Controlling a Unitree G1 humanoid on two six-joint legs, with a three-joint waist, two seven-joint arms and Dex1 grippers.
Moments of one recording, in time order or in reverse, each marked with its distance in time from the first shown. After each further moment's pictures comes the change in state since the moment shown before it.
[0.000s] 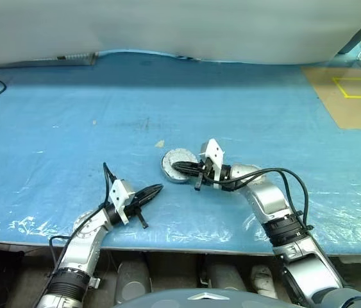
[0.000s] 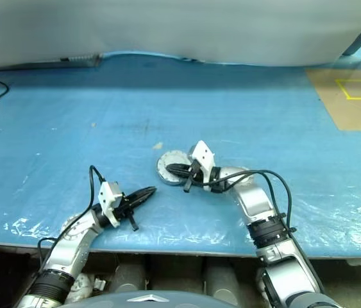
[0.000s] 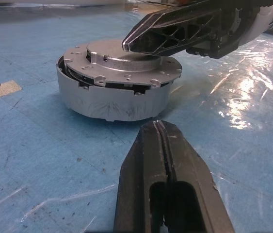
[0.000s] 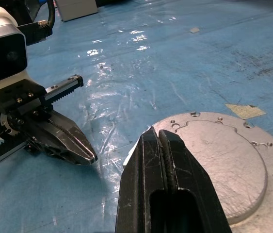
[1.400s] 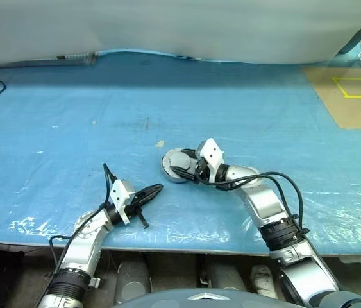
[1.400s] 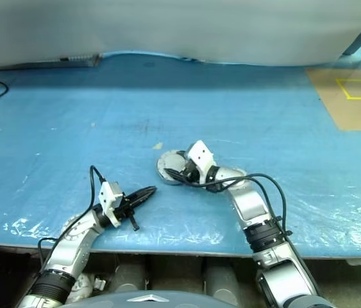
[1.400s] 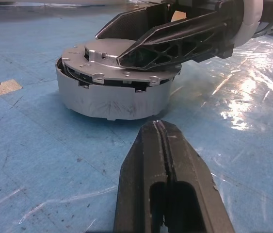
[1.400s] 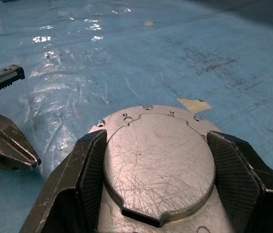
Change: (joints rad) left arm -0.001 -0.007 -0.001 0.005 0.001 -0.001 0.005; right arm 0.014 0.028 0.029 0.005 -0.132 -0.091 -0.210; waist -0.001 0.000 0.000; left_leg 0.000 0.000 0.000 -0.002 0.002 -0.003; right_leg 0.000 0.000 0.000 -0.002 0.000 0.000
